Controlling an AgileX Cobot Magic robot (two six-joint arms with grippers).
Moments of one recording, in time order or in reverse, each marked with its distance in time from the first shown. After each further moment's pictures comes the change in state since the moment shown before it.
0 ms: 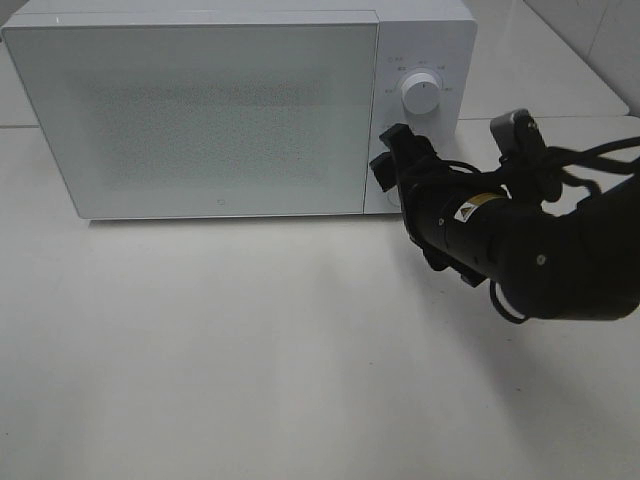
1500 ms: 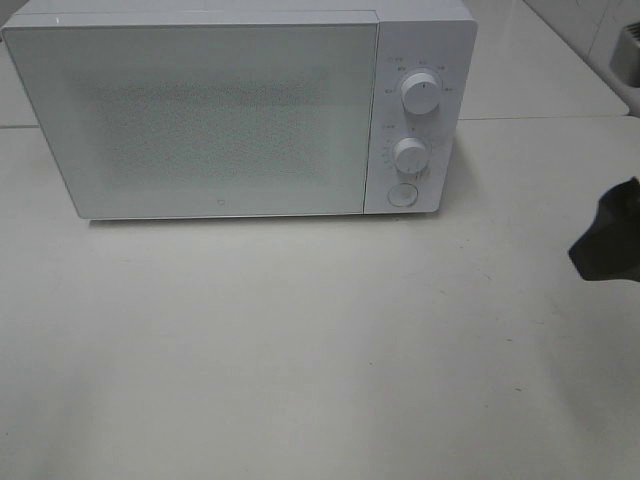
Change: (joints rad) left arm 0.000 0.000 0.000 0.000 0.000 0.000; right arm -0.198 -0.802 -0.157 -0.638 1.650 -0.726
